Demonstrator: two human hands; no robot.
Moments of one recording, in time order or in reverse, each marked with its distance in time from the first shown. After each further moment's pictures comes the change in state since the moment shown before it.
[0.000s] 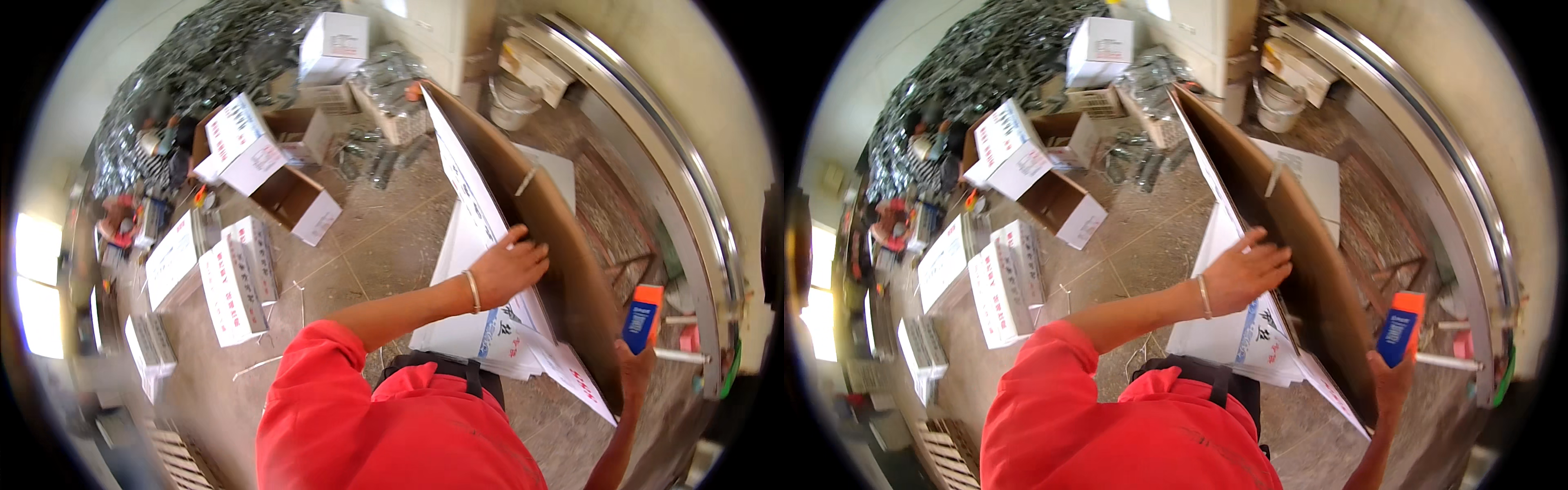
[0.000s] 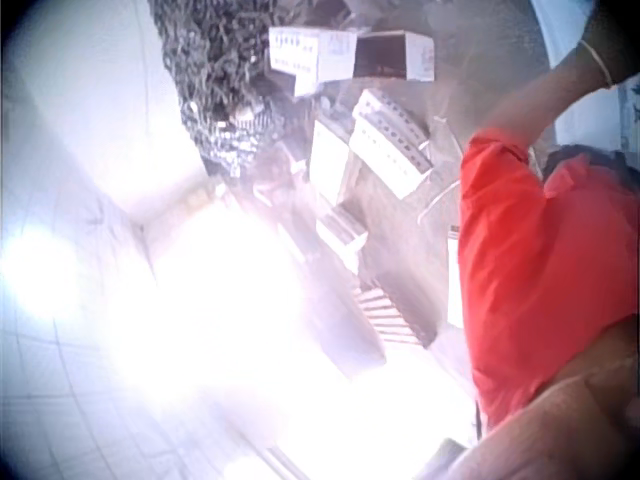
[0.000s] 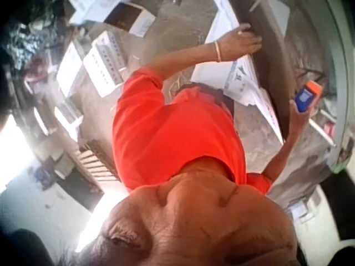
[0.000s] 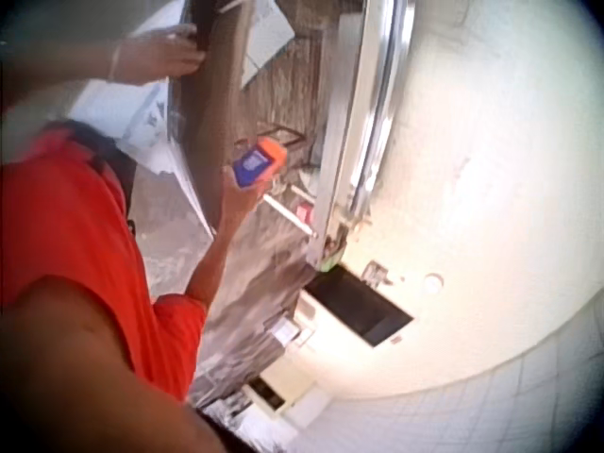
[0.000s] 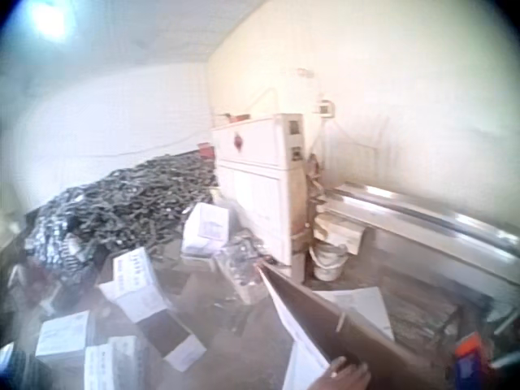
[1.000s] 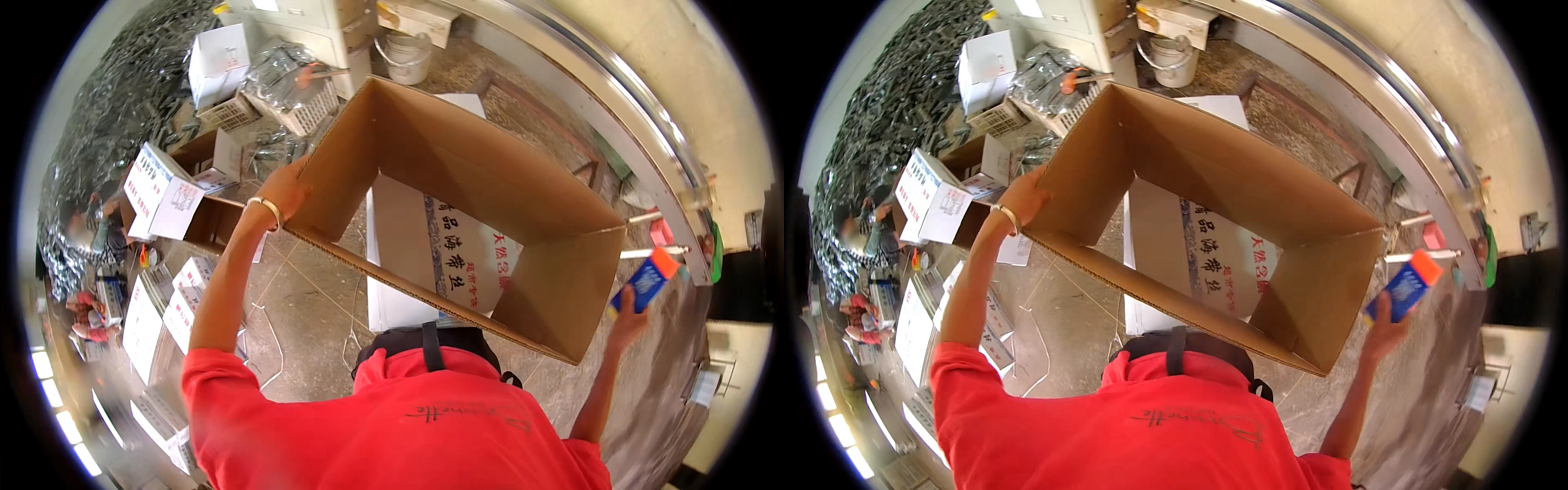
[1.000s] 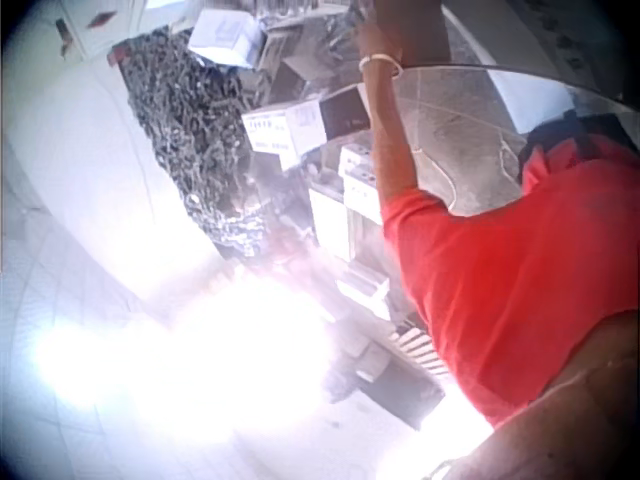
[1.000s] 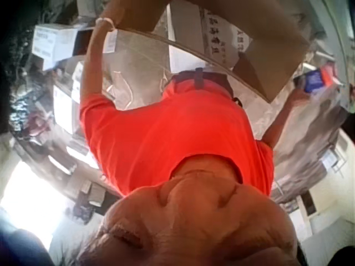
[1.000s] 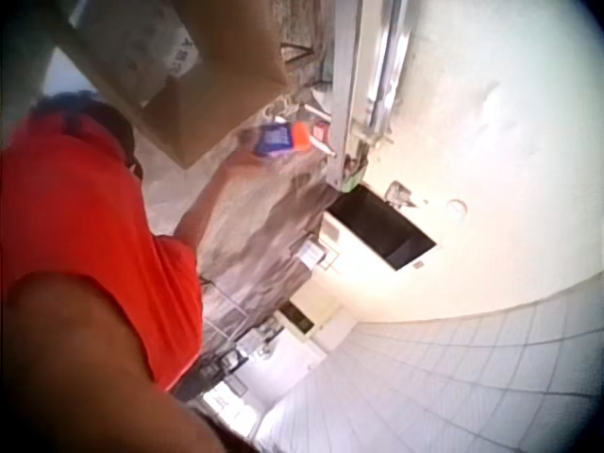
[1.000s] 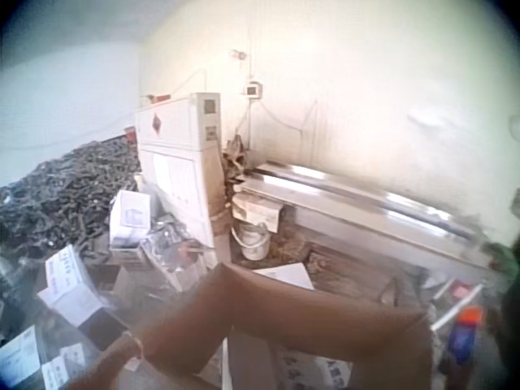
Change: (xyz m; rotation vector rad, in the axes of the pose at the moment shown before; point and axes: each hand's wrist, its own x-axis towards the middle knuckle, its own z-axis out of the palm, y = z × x) left_hand -0.053 -0.138 -0.071 -0.383 -0.345 -0.897; right_hand -0.018 0.111 -0.039 -0.002 0.725 0.228
